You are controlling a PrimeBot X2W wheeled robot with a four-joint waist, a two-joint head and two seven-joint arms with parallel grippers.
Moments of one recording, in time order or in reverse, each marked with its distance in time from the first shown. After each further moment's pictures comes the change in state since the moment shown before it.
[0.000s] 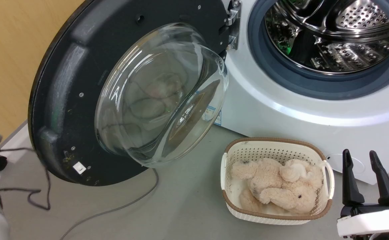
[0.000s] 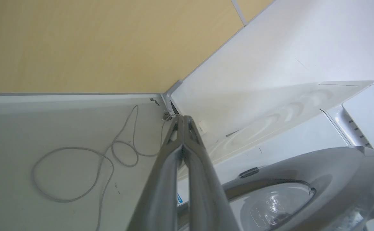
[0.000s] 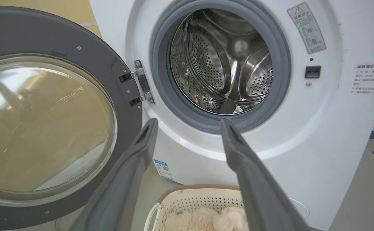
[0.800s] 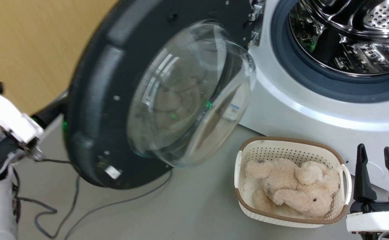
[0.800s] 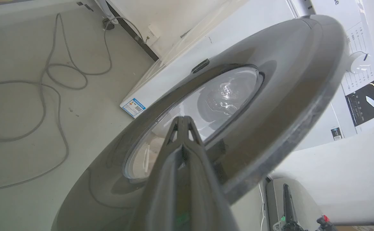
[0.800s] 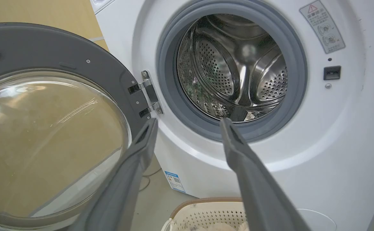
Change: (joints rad) left arm 0.113 0.074 -0.349 -0.231 -0.435 -0.026 0.439; right arm -0.012 0.000 -0.037 -0.002 0.054 0.000 -0.052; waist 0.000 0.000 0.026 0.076
